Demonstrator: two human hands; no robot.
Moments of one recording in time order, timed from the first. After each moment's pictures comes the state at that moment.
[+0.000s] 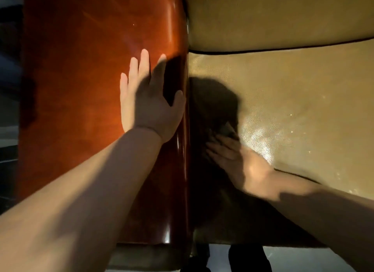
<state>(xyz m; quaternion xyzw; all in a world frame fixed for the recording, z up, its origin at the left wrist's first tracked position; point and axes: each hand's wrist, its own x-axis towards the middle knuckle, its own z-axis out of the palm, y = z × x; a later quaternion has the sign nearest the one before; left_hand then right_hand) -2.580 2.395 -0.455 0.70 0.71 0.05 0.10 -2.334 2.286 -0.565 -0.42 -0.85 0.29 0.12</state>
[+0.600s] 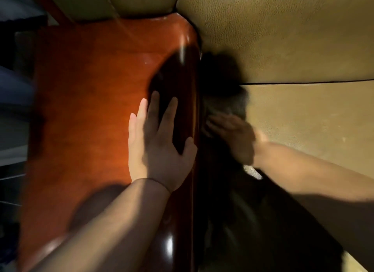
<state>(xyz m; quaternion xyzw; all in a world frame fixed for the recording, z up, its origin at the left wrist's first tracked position) -2.574 2.401 -0.452 0.68 0.72 0.05 0.13 -2.352 2.442 -0.586 -0.45 -0.85 0.24 0.09</state>
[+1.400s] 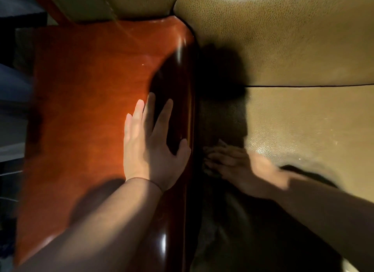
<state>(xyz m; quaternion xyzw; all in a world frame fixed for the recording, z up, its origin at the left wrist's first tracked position) -2.581 2.405 -0.459 0.66 0.72 0.09 0.17 -2.333 2.385 -0.588 -0.30 -0.91 0.27 0.14</state>
